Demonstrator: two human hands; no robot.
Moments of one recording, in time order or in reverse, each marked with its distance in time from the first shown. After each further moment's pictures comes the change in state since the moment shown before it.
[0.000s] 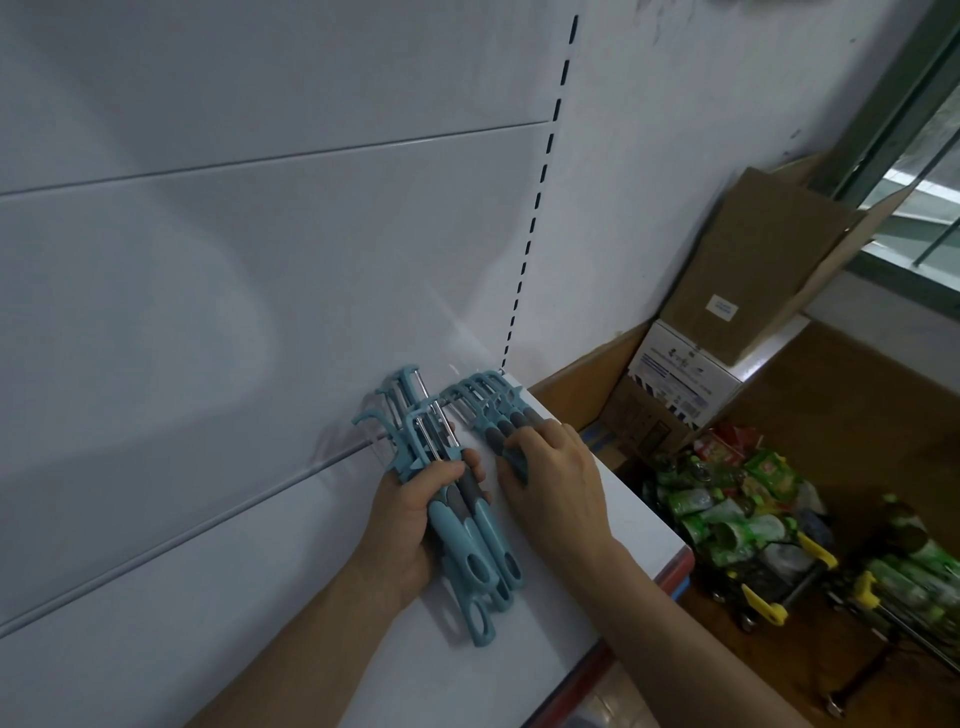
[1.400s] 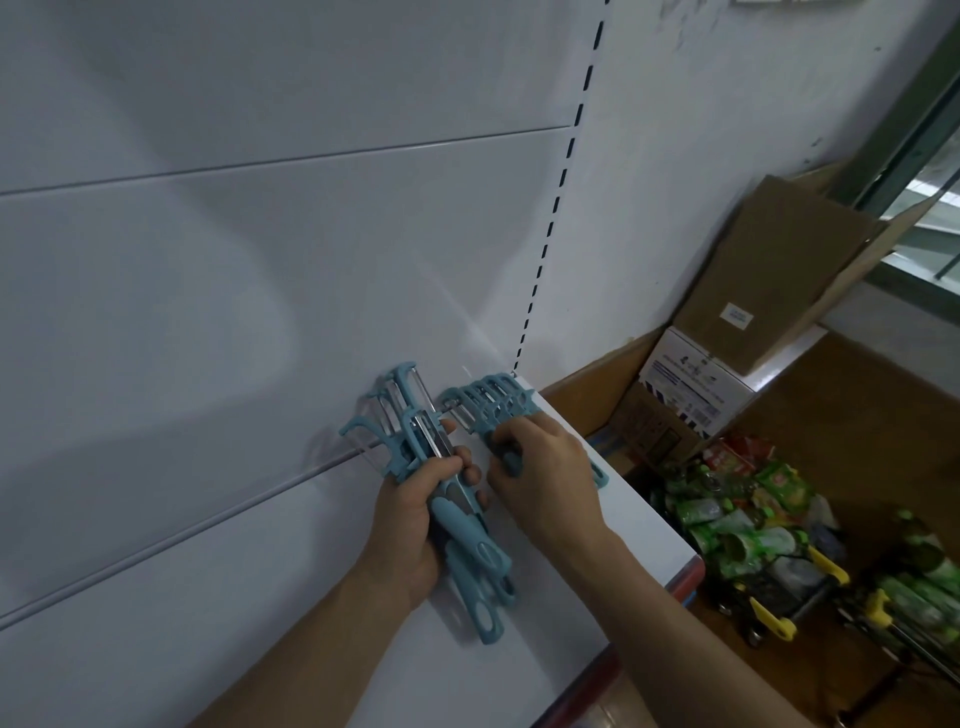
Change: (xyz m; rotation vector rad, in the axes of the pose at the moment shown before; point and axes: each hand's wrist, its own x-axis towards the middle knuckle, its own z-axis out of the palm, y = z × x) left_hand -0.001 -0.001 -0.001 -0.101 0.029 0.044; right_hand 0.015 -0.024 -0.013 0.186 -0.147 0.062
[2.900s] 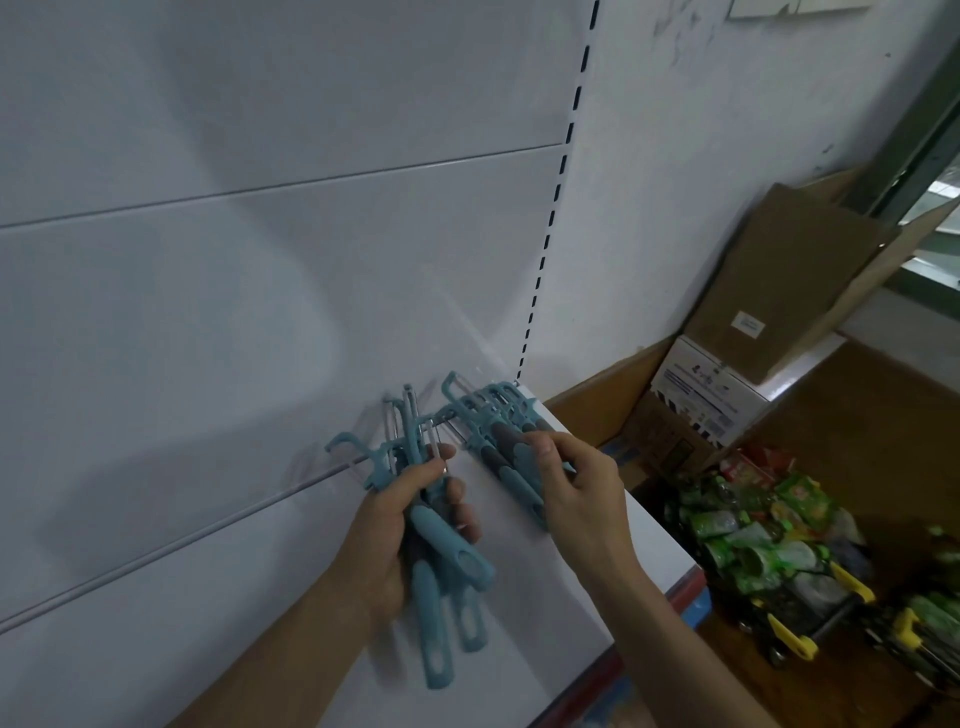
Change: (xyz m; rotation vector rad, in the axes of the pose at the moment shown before) left_hand -0.021 0.021 0.004 -0.035 -0.021 -0.170; right_hand -0.020 0.007 -0.022 0.580 0.086 0.308
